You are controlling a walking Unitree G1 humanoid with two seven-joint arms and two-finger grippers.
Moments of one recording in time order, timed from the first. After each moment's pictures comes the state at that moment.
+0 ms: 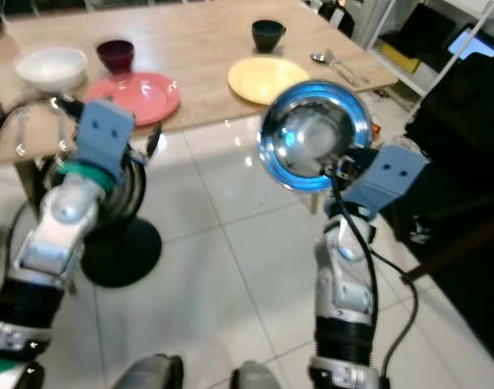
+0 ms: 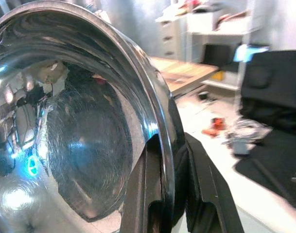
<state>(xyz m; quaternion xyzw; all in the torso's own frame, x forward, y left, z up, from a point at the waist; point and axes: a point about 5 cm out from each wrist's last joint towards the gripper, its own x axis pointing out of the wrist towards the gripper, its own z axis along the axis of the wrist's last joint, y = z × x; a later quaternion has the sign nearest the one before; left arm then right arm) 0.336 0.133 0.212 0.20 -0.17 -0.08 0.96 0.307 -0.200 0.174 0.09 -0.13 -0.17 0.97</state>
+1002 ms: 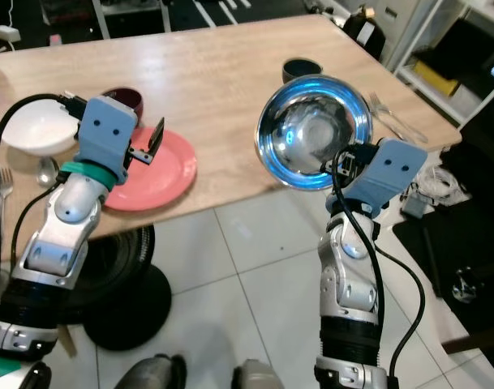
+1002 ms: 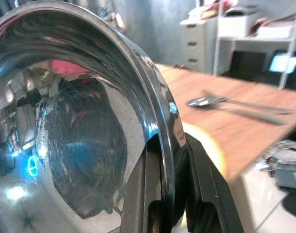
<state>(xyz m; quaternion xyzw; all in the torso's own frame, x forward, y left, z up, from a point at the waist) 0.337 0.133 0.212 0.20 -0.17 -0.08 0.96 0.308 -0.198 0.178 0.08 -0.13 -0.16 0.97</state>
